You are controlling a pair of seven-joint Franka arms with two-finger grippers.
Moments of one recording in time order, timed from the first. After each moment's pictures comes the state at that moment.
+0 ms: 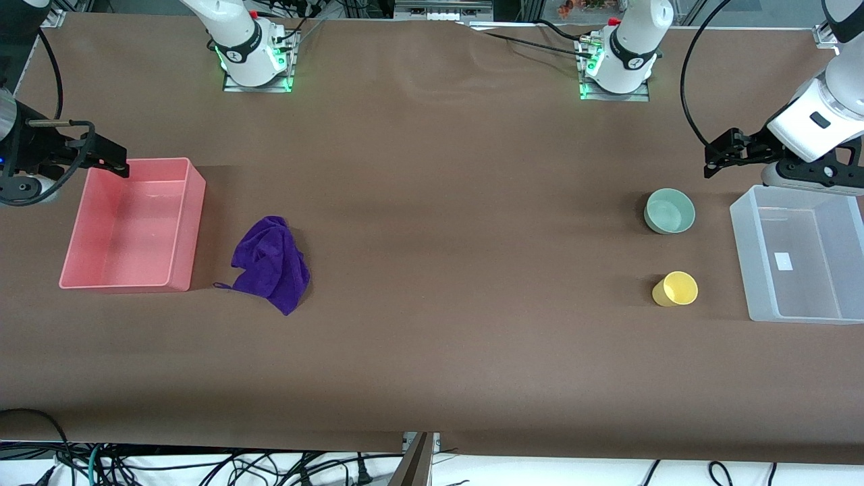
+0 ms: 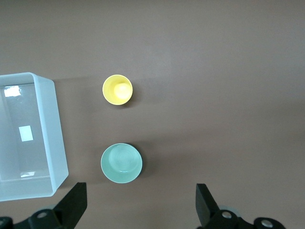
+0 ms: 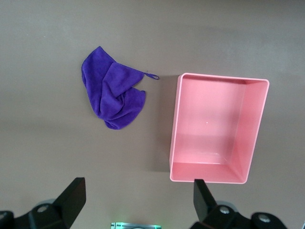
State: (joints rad) left arm 0.06 -0.04 -0.11 -1.74 -0.01 1.68 0.07; right arm 0.02 0.21 0.07 -1.27 -0.07 1.37 -0.02
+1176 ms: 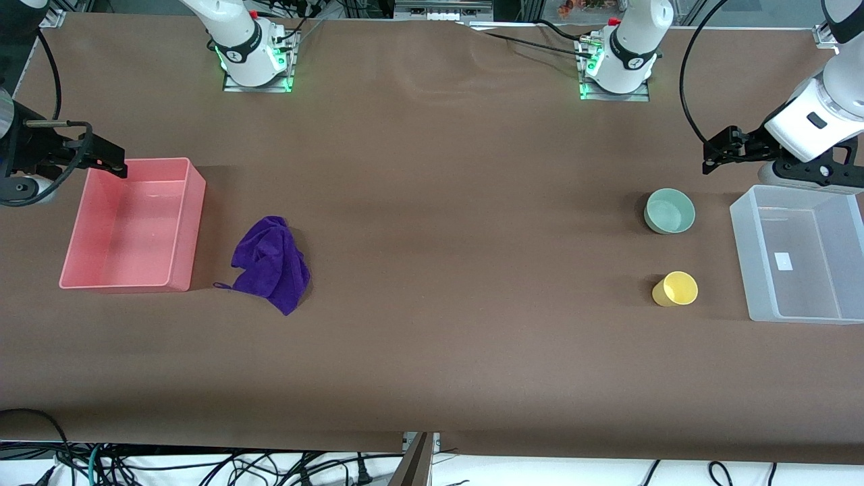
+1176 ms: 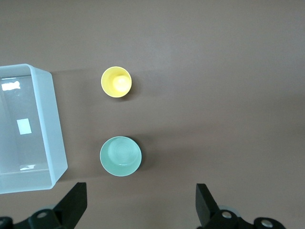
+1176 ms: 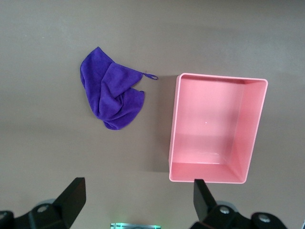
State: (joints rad) left arm 0.06 -0.04 -0.11 -1.74 -0.01 1.65 0.07; right arm 0.02 0.21 0.06 -1.27 -0.07 1.37 -0.02
